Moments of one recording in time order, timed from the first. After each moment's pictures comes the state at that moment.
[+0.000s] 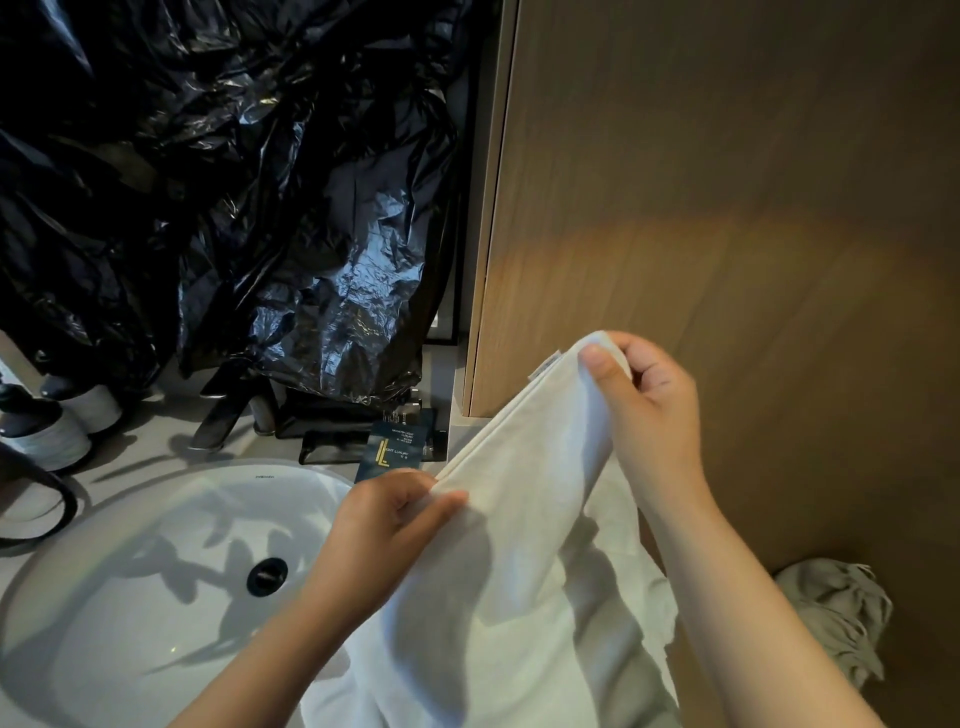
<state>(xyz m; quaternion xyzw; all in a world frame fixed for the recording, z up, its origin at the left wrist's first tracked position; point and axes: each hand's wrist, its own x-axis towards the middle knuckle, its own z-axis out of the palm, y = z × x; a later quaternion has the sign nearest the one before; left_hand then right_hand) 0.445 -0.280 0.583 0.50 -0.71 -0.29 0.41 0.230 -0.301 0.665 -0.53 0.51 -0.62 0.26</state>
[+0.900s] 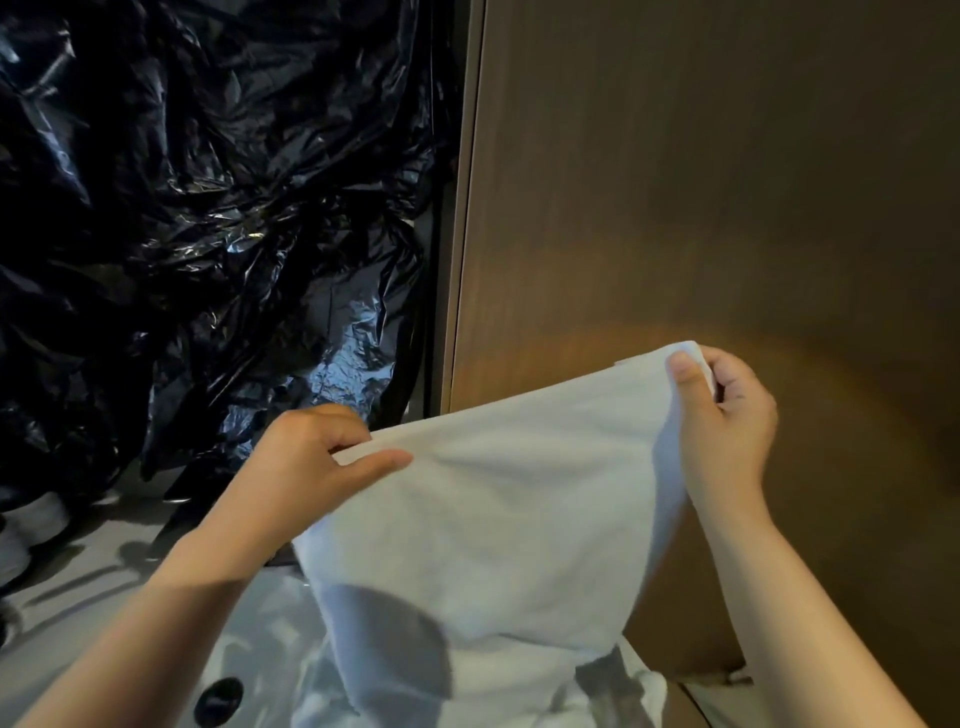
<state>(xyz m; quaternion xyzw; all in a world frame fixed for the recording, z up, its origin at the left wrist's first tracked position) 0.482 -0.365 0.682 0.44 -0.79 -0.12 0.42 0.155 -0.330 0.715 -0.48 0.56 -0.67 0.02</state>
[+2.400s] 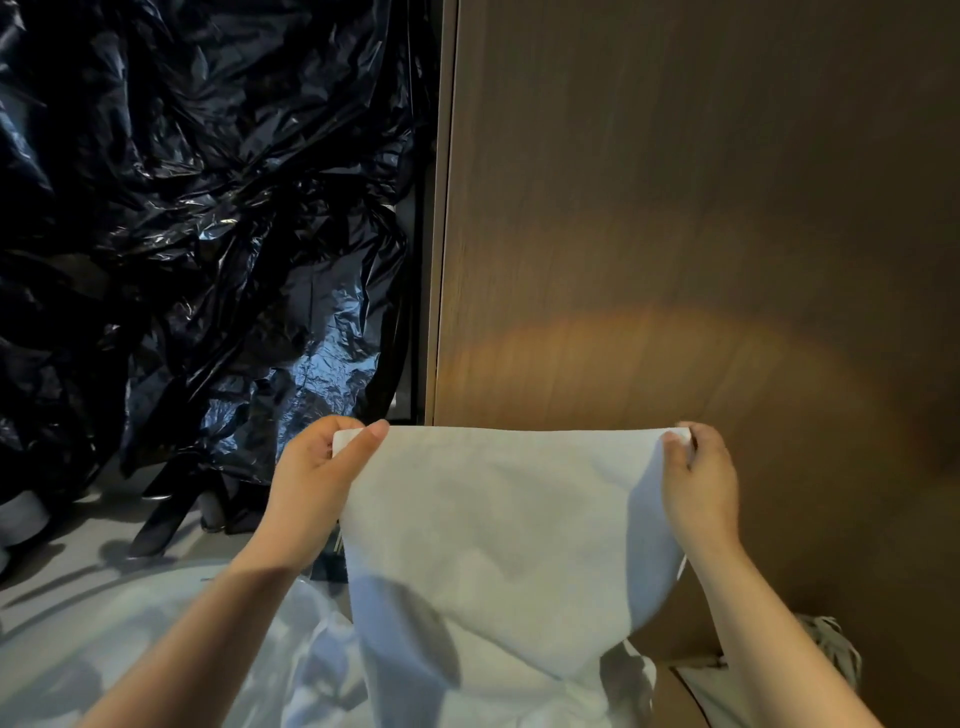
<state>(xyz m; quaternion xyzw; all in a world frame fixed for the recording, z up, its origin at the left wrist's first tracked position) 0.448 -0.366 0.645 0.50 -0.55 -0.40 0.54 0.110 -0.333 0.635 -0.42 0.76 -0.49 0.06</state>
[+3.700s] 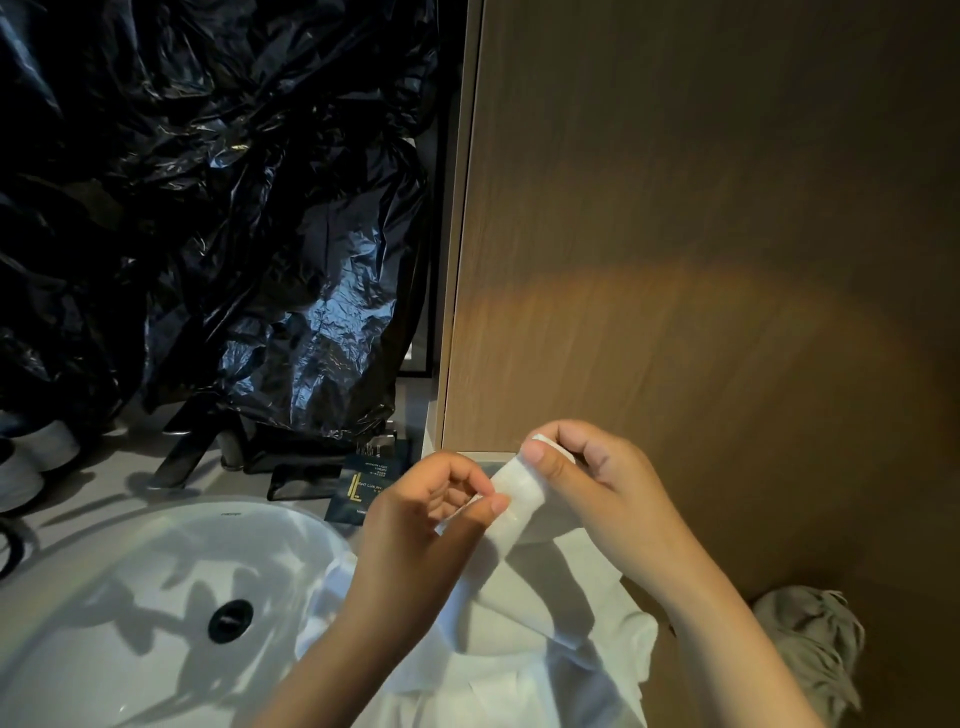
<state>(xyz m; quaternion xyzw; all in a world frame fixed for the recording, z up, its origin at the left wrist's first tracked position) 0.390 -0.271 0.636 0.45 -0.64 -0.36 0.51 0.219 -0.273 0.675 -0.66 0.51 -0.43 0.33</state>
